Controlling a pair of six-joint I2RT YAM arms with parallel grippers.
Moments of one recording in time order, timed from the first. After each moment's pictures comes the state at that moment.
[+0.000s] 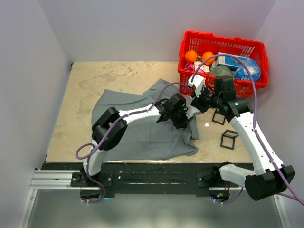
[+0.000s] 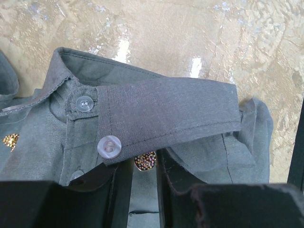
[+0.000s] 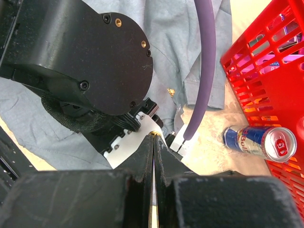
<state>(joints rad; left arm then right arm) -0.94 2.10 1.59 -0.27 0.36 0.23 0.27 1.16 1.23 -0.77 -0.39 -0.49</state>
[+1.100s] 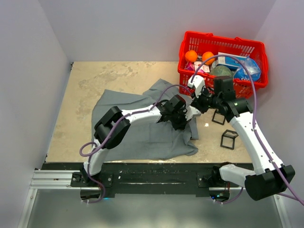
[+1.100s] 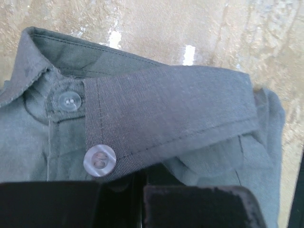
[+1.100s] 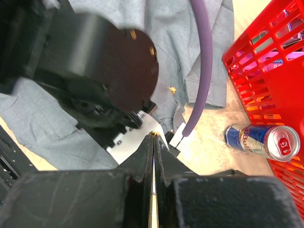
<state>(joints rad) -0.93 2.16 1.60 -0.28 0.39 0.25 0.27 1.16 1.22 -0.77 -0.39 -0.49</state>
